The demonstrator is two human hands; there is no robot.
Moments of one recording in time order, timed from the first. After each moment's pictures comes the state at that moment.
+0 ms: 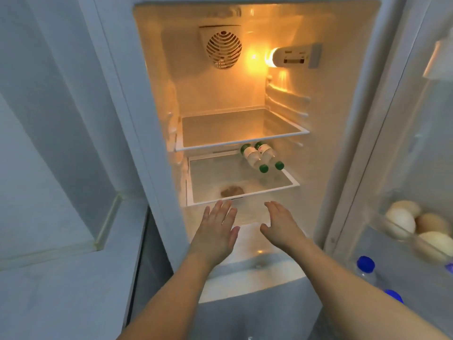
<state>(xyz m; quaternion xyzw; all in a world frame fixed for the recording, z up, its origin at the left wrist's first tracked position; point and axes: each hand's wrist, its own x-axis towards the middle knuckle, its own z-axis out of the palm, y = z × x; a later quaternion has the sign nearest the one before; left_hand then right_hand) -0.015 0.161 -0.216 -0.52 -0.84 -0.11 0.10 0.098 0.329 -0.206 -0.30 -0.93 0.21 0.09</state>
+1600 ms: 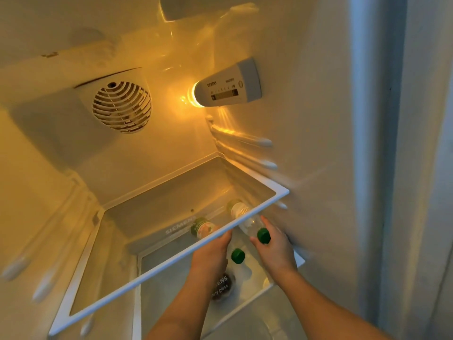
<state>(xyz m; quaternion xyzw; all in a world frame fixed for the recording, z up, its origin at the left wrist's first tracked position) -0.200 0.438 -0.205 -0.53 -0.84 -0.07 0.04 -0.056 0.537 -0.235 -0.39 -0.71 0.45 0.38</state>
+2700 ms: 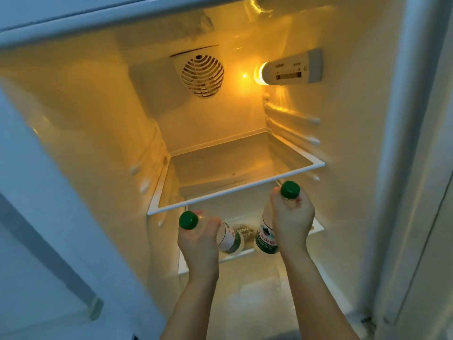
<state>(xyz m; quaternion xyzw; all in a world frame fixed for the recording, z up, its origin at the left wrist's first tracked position) -0.083 0.283 -0.142 -0.12 -0.65 -0.75 0.07 -0.007 0.409 -0.133 -0.28 -0.51 0.56 0.59</state>
